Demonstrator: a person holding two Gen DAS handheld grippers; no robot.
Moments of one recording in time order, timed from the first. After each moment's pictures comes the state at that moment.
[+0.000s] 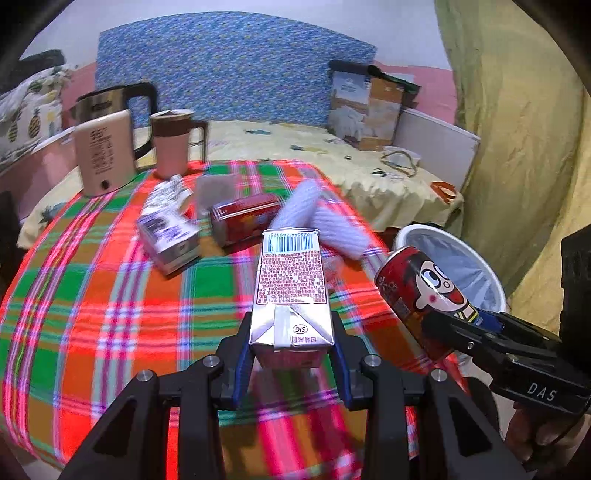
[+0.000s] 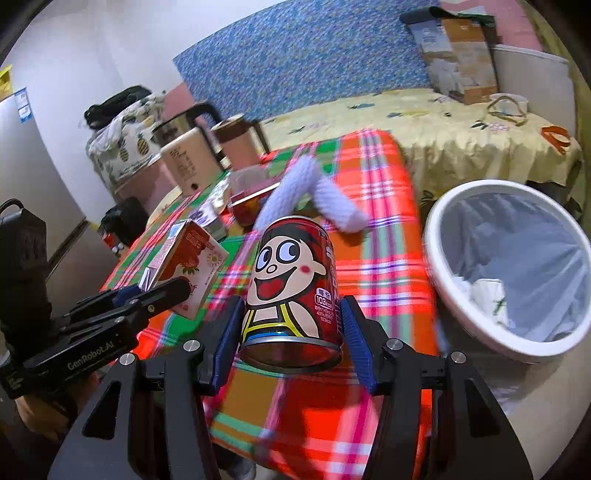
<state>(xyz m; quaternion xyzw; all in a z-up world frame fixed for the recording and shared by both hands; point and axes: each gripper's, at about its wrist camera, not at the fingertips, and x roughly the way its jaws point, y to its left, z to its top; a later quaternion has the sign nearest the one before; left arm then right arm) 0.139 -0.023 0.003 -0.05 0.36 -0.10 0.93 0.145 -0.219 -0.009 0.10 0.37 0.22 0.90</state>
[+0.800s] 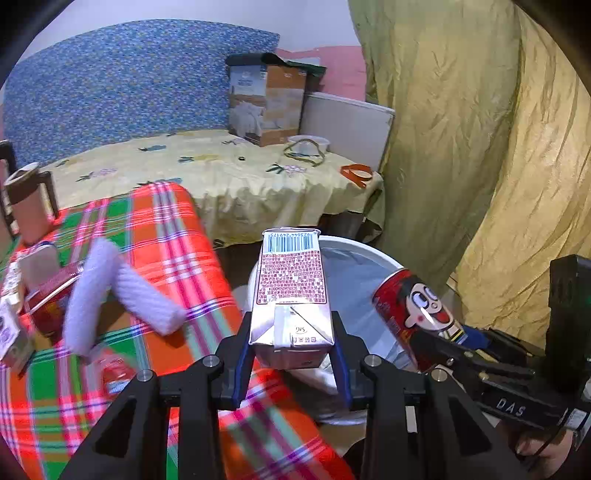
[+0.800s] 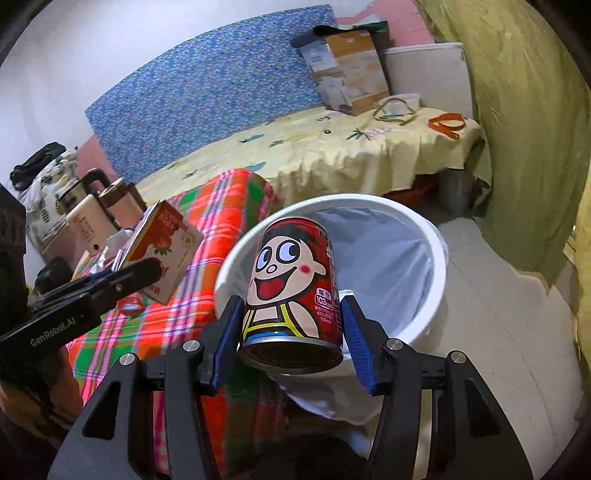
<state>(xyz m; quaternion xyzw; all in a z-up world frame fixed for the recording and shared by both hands) 0.209 -0.190 0.012 0.00 0.35 -0.25 0.90 0.145 -0.341 -0.013 0.13 0.35 0.05 0.93</state>
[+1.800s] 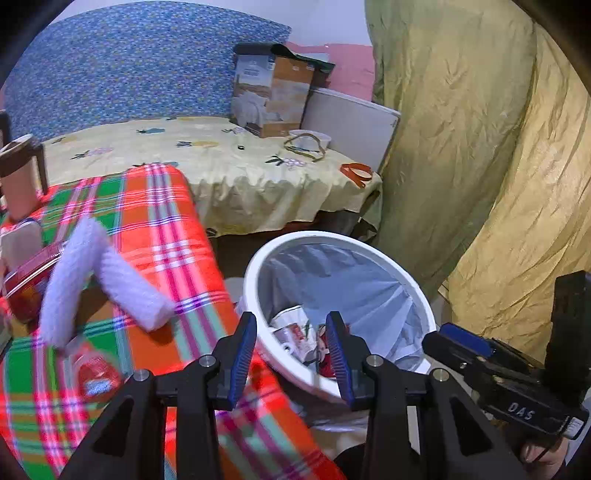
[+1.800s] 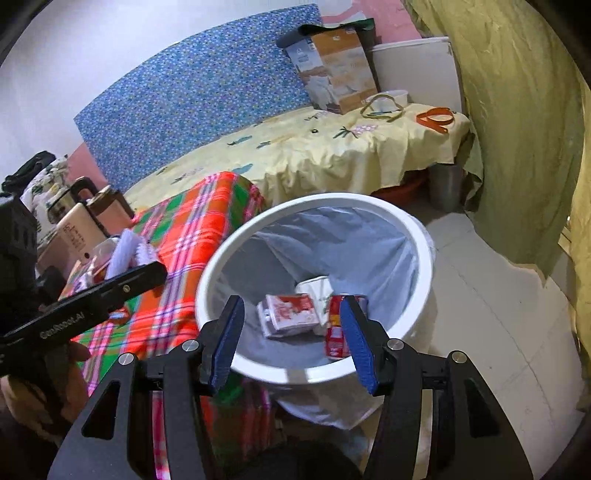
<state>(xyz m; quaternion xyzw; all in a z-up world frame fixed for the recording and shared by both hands) 0.223 -0.171 -0.004 -0.05 0.36 -0.25 0.90 0.143 -0.353 -0.012 0.15 0.34 0.04 0.93</state>
